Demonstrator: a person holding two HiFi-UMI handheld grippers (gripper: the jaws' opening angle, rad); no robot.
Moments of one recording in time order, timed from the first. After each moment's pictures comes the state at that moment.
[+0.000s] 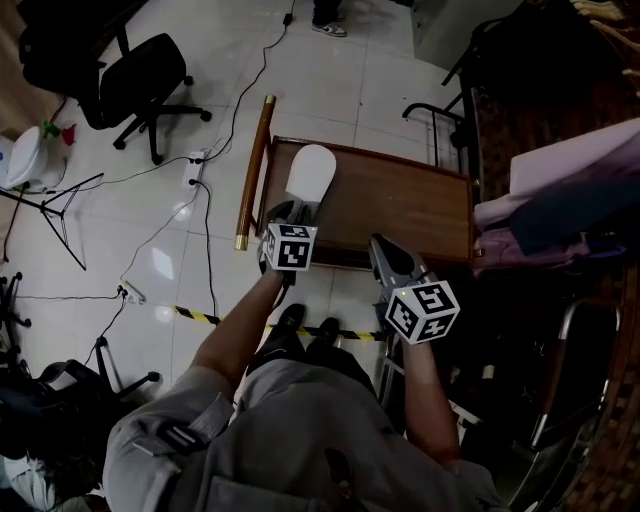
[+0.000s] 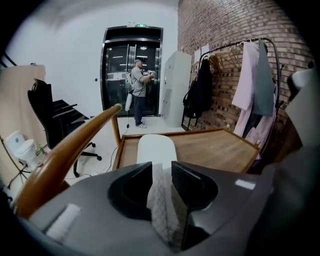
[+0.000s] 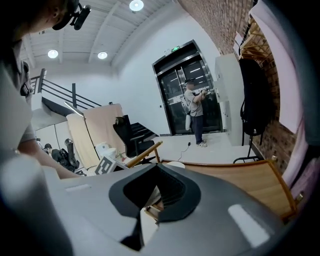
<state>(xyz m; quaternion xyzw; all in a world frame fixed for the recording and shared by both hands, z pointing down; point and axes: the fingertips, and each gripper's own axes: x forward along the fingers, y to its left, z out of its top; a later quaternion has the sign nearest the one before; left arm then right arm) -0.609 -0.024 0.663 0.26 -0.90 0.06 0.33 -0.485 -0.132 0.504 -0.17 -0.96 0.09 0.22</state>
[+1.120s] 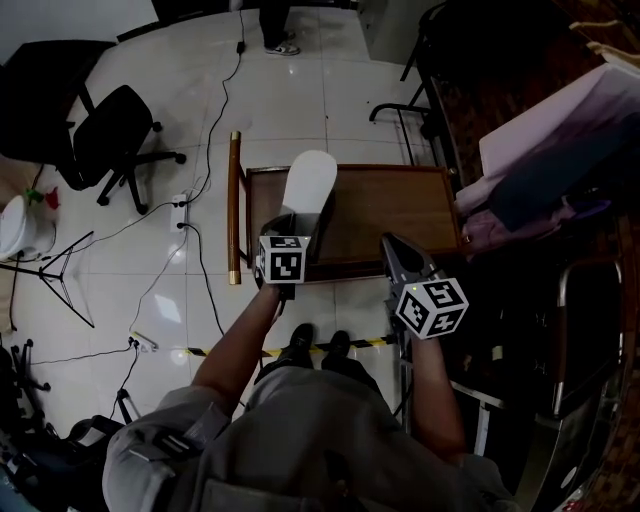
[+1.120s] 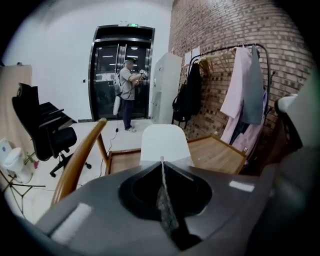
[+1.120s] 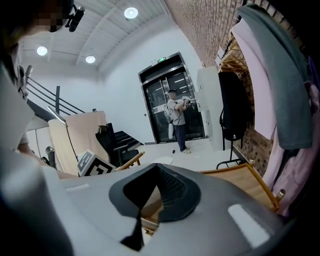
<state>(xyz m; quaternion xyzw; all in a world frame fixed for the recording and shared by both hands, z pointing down) -0.622 -0.064 0.609 0.32 -0.89 0.07 0.32 -0.487 -0.193 0.482 -0.07 -0.97 0.11 0.18</state>
